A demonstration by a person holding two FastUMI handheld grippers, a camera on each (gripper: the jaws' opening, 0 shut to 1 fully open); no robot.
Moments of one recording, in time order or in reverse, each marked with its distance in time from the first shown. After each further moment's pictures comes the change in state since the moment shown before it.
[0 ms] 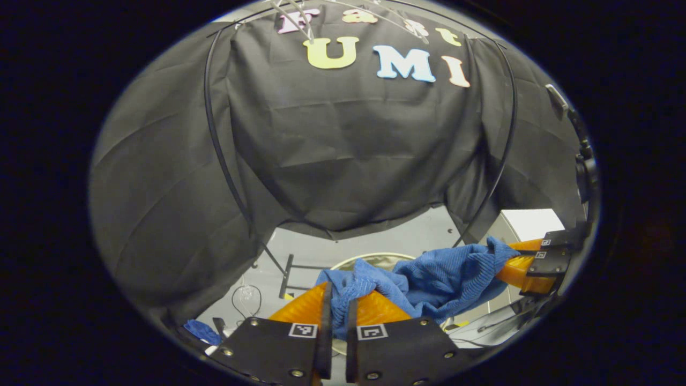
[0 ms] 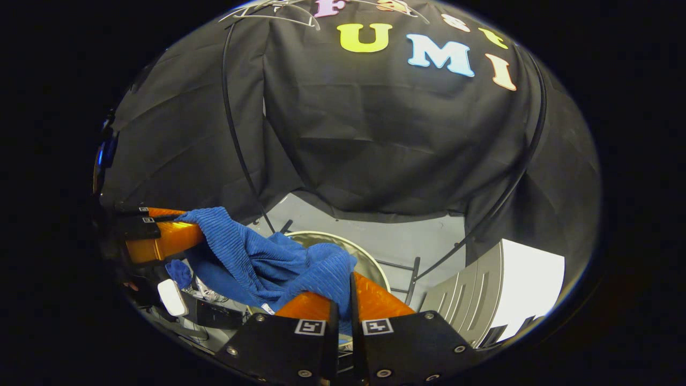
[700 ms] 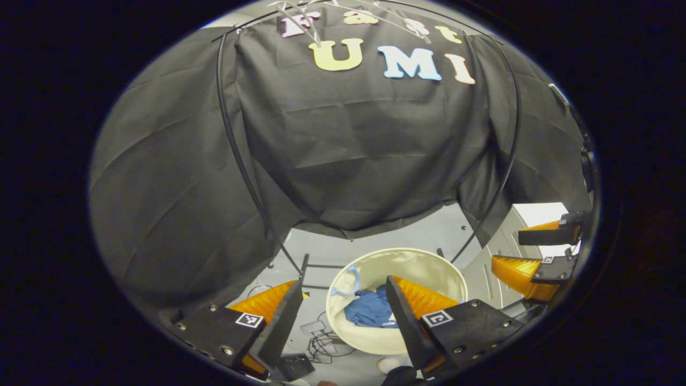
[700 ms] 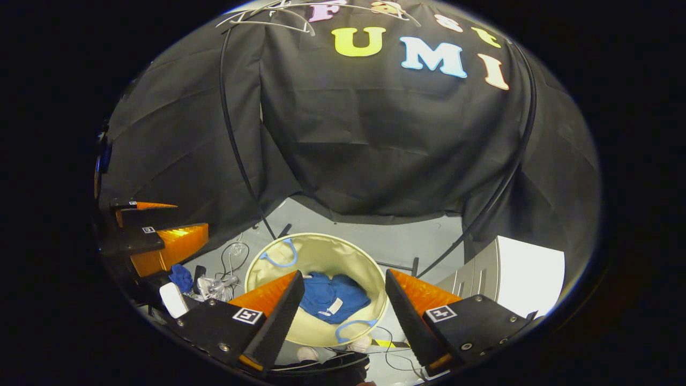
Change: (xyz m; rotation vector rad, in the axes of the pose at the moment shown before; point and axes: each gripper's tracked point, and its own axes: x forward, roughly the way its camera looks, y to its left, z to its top) left arm -0.020 0.011 0.030 0.028 -0.059 0.074; right arm -0.019 -0.002 0.008 0.032 -0.055 -0.019
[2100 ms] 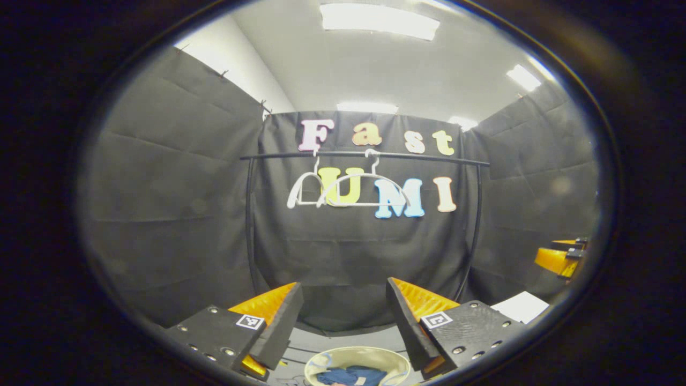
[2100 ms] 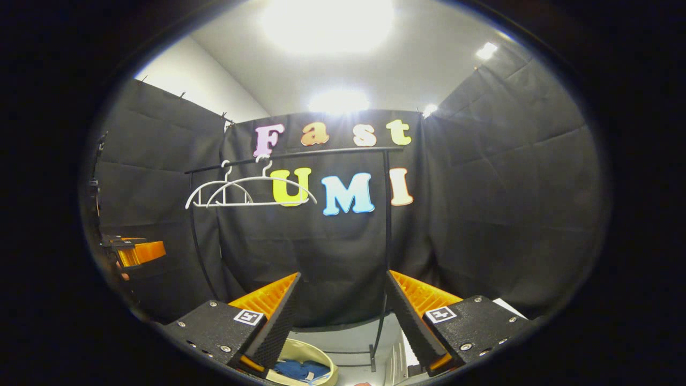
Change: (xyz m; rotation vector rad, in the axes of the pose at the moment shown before) left arm -0.302 0.009 0.274 -0.123 -0.651 -0.012; right arm -0.342 -0.146 0.161 0.132 -0.746 -0.301
